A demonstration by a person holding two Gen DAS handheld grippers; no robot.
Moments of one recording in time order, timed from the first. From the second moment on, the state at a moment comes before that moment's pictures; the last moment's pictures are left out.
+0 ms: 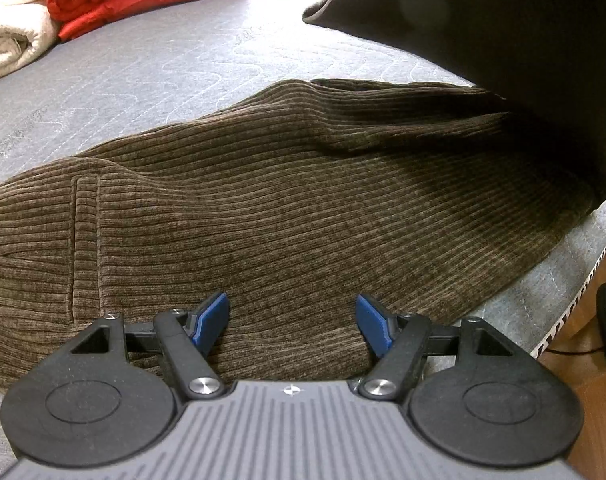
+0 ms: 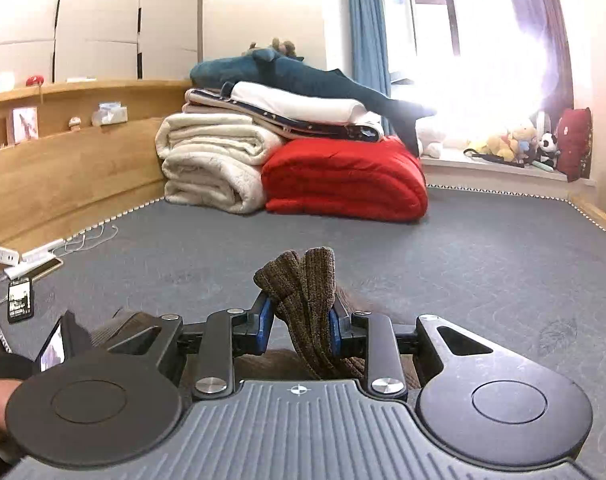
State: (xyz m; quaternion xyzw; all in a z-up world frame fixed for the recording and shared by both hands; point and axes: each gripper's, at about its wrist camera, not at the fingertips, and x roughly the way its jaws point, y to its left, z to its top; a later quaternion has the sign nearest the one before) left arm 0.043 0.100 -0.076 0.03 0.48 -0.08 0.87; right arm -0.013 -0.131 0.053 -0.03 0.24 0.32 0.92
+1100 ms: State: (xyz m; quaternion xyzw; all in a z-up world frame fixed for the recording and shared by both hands) left arm 0.076 0.072 -0.066 -0.23 0.50 -0.06 0.83; right arm 0.028 -0.297 -0.036 0.10 0.47 -0.04 0.88
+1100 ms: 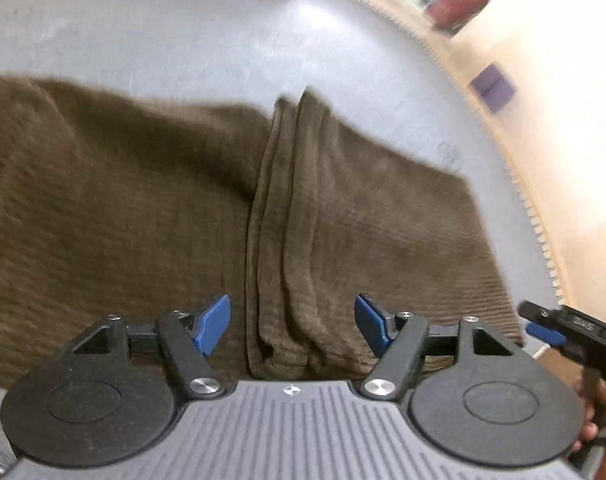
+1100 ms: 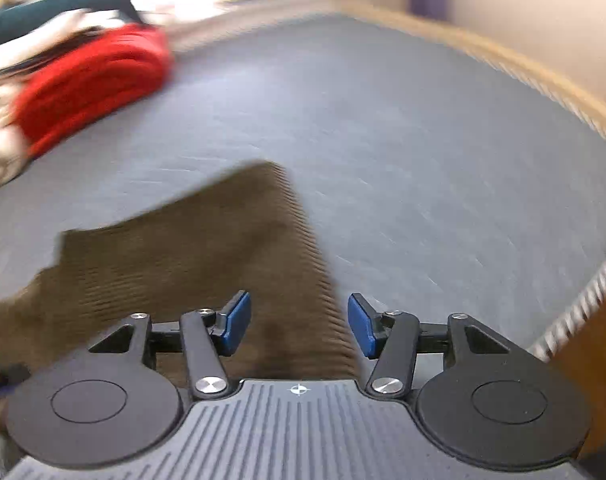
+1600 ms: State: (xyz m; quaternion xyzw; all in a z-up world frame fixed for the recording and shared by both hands) left arm 0.058 0.050 -0.055 -0.19 0.52 -0.05 0.83; right arm 0.038 -0.326 -0.057 0.21 0.52 -0.04 0.82
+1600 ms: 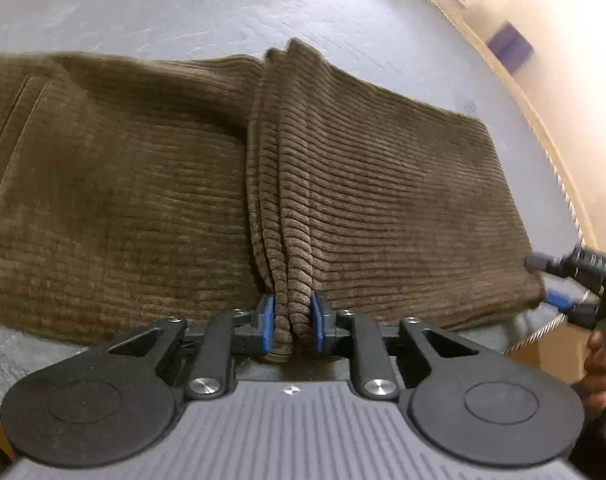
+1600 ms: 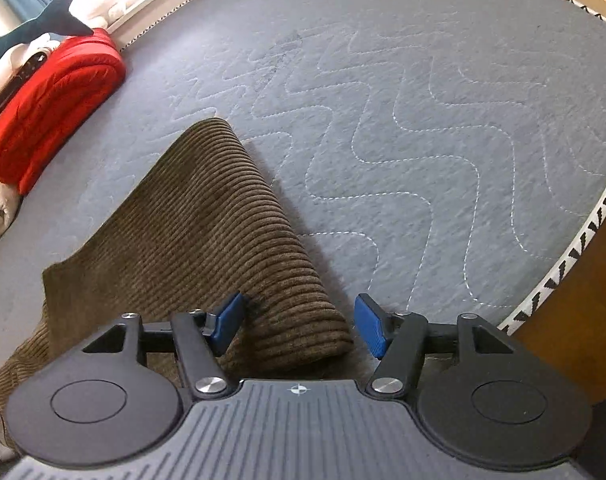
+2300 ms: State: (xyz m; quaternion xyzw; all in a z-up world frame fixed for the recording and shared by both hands) left arm 0.019 0.004 -0.023 0.00 0.40 -0.11 0.91; right arm 0.033 -0.326 -0.065 0.21 0.53 -0.03 0.82
